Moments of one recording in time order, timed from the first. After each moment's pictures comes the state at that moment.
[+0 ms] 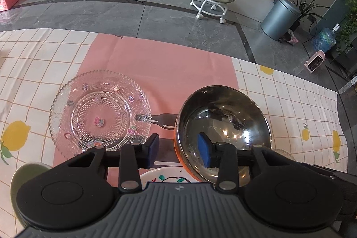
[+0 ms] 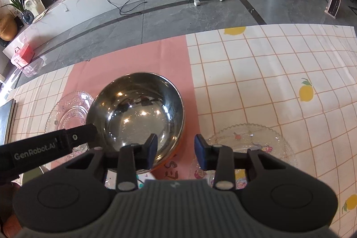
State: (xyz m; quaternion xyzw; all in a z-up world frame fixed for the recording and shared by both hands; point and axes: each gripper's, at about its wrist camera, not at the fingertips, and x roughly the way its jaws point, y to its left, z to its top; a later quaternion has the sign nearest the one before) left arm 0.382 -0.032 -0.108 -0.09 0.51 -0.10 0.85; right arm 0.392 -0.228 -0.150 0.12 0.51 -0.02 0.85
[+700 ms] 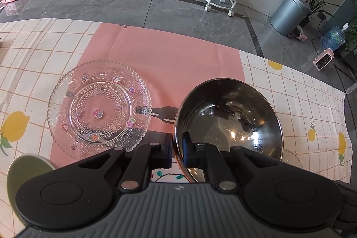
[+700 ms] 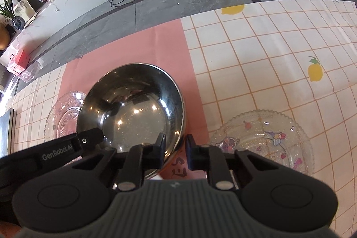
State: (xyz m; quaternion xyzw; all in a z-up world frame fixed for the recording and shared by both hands) left arm 0.386 -0.039 -0.111 -0.09 0.54 -0.07 0.83; right arm 0.399 -0.227 -0.157 0.16 0.54 -0.03 0.82
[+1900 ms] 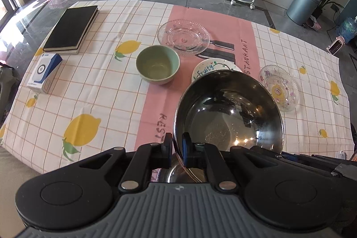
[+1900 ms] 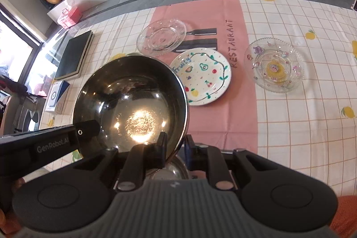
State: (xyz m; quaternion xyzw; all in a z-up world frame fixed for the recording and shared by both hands) left arm 0.139 0.043 0.011 -0.05 0.55 0.00 0.83; right arm 0.155 -0.148 -0.042 0.11 0.55 0.11 0.82
